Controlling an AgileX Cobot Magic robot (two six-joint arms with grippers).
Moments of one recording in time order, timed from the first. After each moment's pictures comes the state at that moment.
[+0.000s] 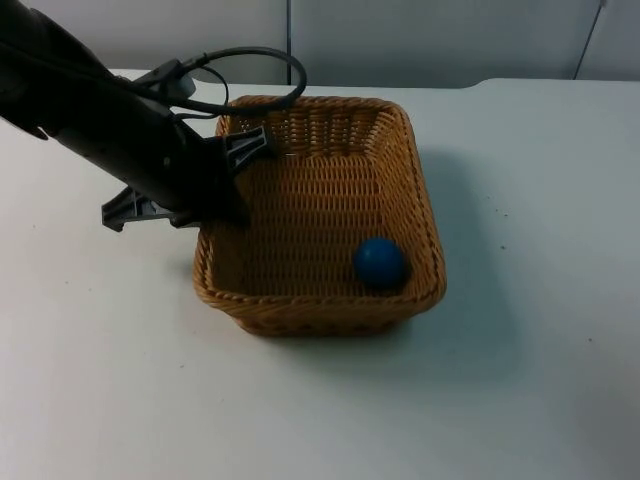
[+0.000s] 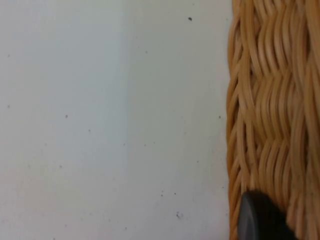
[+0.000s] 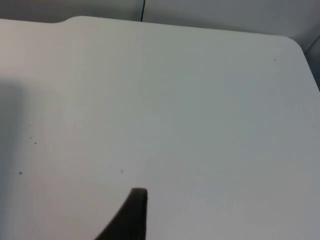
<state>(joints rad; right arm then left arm) 0.07 0.88 -0.84 -0.39 0.73 0.20 -0.29 2.18 -1.25 -1.16 0.38 0.61</state>
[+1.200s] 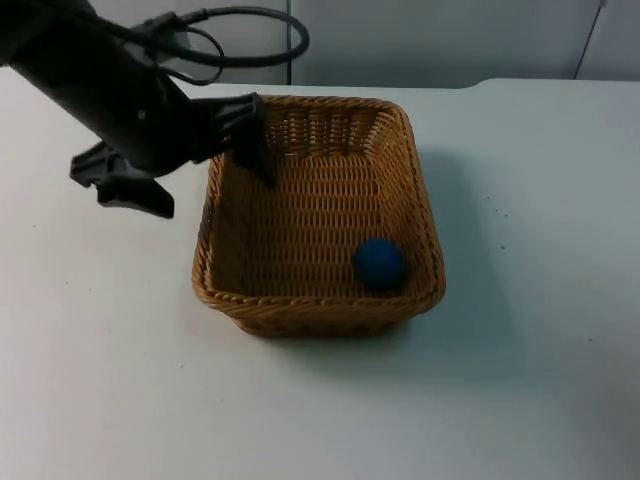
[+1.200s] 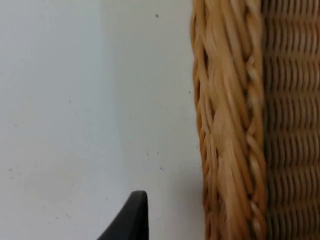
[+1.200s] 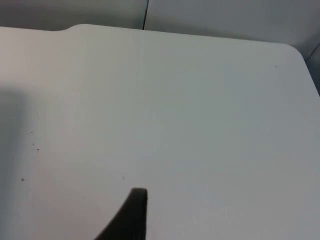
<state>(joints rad) 0.07 0.88 -0.84 -0.39 0.71 0.20 -0.29 2.04 -1.26 -0.70 0.48 0.26</state>
